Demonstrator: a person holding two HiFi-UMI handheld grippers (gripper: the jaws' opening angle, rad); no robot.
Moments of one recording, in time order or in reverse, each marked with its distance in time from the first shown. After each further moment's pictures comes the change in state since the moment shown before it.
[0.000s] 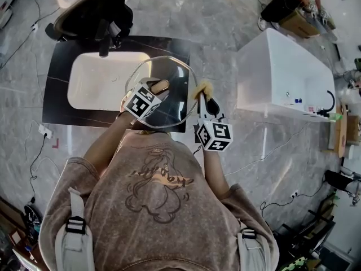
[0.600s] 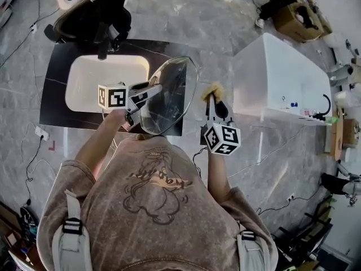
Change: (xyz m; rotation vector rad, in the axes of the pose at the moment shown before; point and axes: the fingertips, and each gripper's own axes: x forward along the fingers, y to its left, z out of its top) left arm -0.067 0.007 0.053 -0.736 -0.429 -0.438; right arm -0.018 -0.032 0.030 -0.003 -0.048 -0.060
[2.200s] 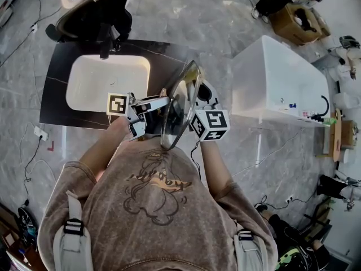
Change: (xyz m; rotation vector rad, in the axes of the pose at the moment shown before) left arm 0.001 -0.061 -0.034 -0.326 -0.026 -0.373; right arm 0.047 0.093 0.045 -0.100 -0.089 0.243
